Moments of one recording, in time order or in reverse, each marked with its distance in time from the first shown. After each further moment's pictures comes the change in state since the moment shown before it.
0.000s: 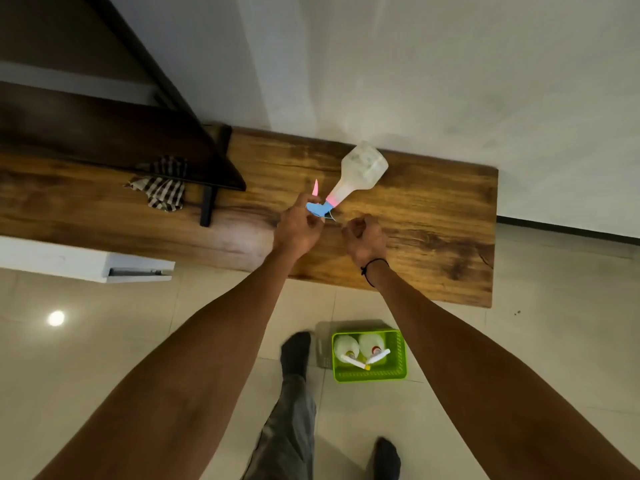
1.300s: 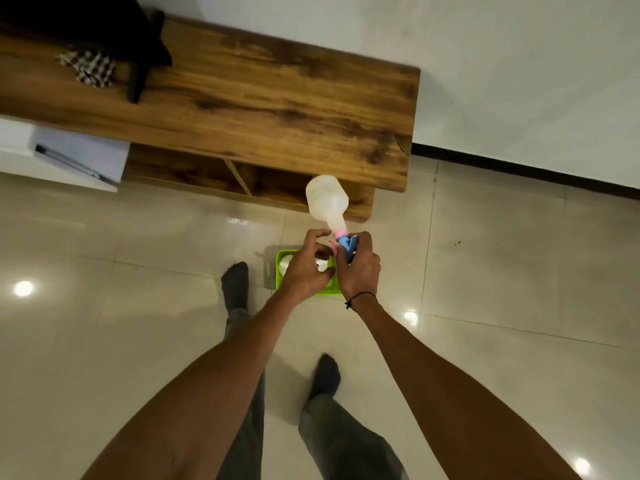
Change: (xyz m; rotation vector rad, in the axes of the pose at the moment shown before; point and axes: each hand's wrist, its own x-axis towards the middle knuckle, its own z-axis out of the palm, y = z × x) left_hand -0.321 -0.016 0.253 -0.309 -0.196 0.027; right_hand -0.236 0.252 -0.143 -0.139 0.121 -0.143
